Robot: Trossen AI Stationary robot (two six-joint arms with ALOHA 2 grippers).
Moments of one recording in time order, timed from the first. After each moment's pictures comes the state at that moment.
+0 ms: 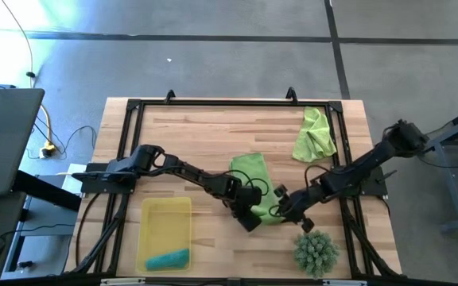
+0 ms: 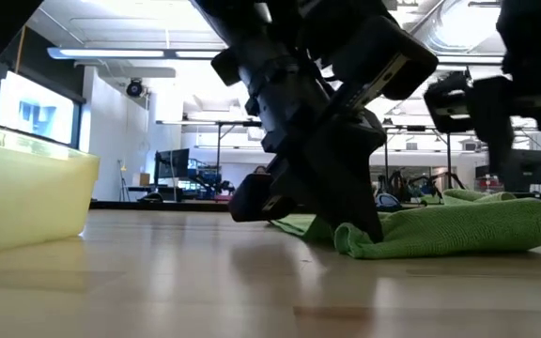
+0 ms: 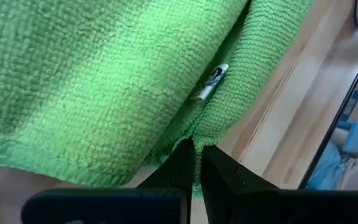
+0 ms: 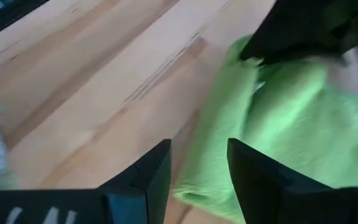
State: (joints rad) left arm -0.08 2.27 1.58 -0.38 0.34 -0.95; right arm 0.47 1.33 0.53 -0.01 -0.06 -0.22
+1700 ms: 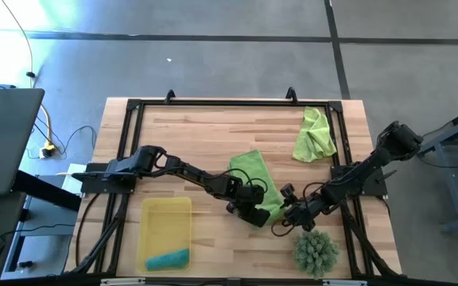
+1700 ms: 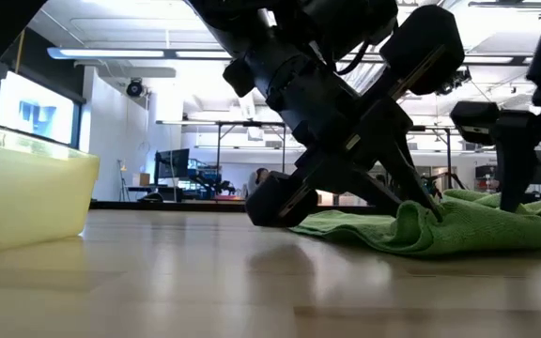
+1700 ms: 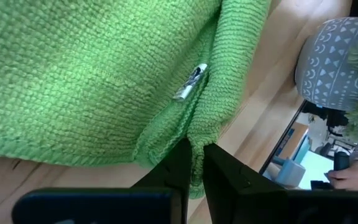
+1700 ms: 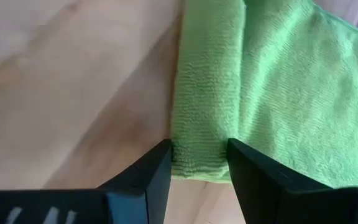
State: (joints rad) left arm -0.08 2.28 1.58 -0.17 0.37 -1.25; right arm 0.61 1.42 0.54 -0.19 0.28 -0.13
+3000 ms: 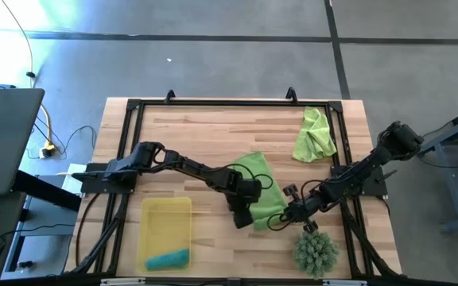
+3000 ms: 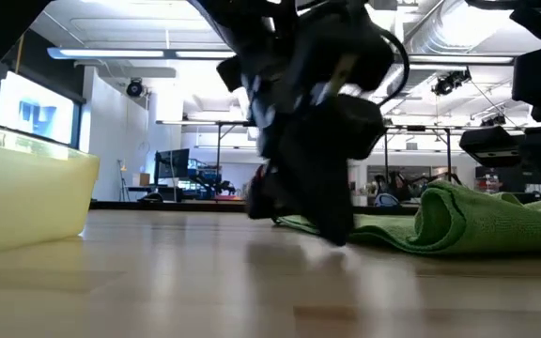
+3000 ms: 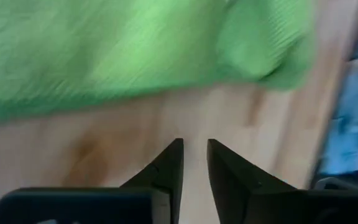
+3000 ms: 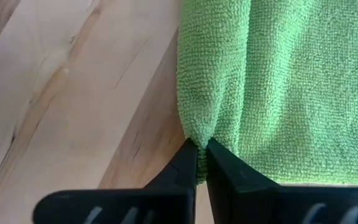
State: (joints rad) left arm -0.03 2.25 1.60 -0.47 0.46 -0.58; right arm 0.57 1.42 0.54 -0.26 0.08 0.08
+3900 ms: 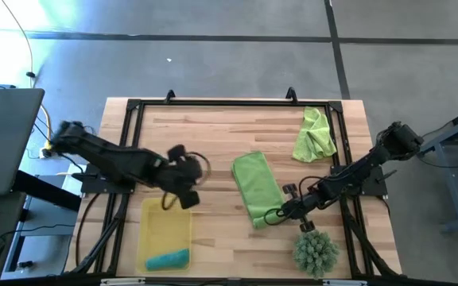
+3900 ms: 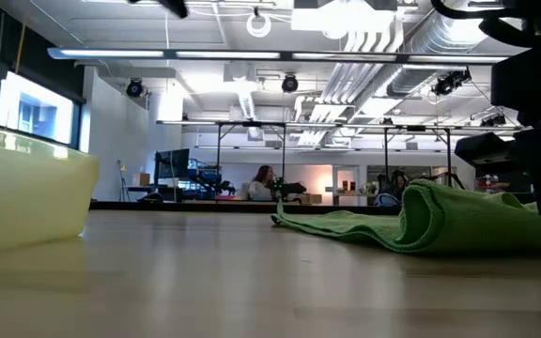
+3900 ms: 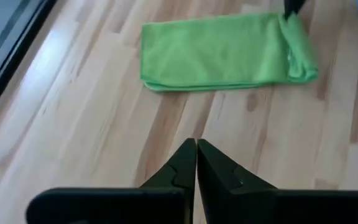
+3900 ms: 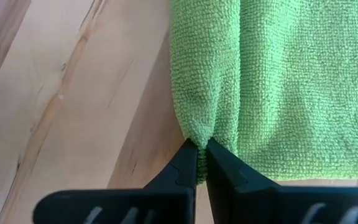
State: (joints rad) left arm -0.26 1.44 1.40 -1.04 -0.48 -0.55; right arm 0.52 1.42 0.54 -0.21 0.05 0.15
